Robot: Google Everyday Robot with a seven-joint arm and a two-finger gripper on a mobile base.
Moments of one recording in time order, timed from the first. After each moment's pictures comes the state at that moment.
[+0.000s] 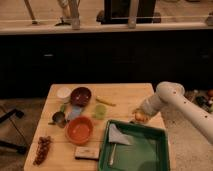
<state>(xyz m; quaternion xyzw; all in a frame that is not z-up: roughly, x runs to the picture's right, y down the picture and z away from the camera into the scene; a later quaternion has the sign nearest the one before) 0.201 0.166 0.818 -0.22 -0.31 -0.28 0.88</state>
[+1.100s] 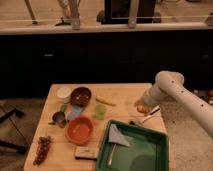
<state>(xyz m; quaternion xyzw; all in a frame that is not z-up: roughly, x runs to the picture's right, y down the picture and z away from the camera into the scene) 0.211 0.118 0.815 -0.23 -0.28 -0.31 0.88</state>
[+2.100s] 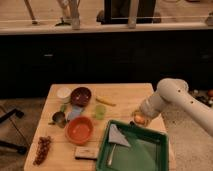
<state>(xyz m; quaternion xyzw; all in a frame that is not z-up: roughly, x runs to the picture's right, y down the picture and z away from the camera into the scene) 0.178 0.161 0.738 -0.23 -0.32 -0.30 0.87</state>
